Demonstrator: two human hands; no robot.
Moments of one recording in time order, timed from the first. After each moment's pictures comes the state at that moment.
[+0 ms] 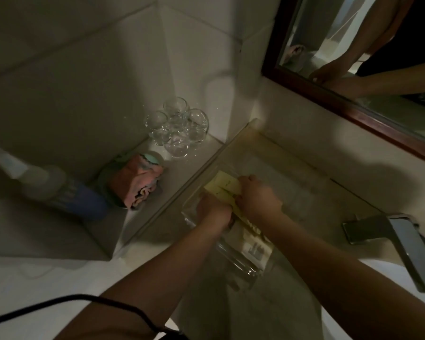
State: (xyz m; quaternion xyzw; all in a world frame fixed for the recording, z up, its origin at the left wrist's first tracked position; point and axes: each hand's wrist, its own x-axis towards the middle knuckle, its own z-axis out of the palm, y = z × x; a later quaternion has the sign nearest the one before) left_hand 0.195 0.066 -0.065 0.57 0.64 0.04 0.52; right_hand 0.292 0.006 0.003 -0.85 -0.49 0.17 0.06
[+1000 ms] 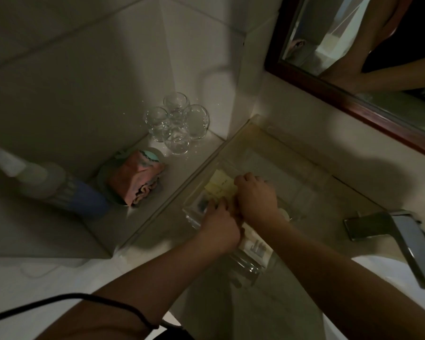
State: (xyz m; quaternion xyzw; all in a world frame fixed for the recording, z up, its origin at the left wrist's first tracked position) left_hand 0.168 0.032 -0.012 0.95 0.20 -0.24 0.04; right_hand 0.282 0.004 -0.011 -0.84 -0.53 0.06 0.03
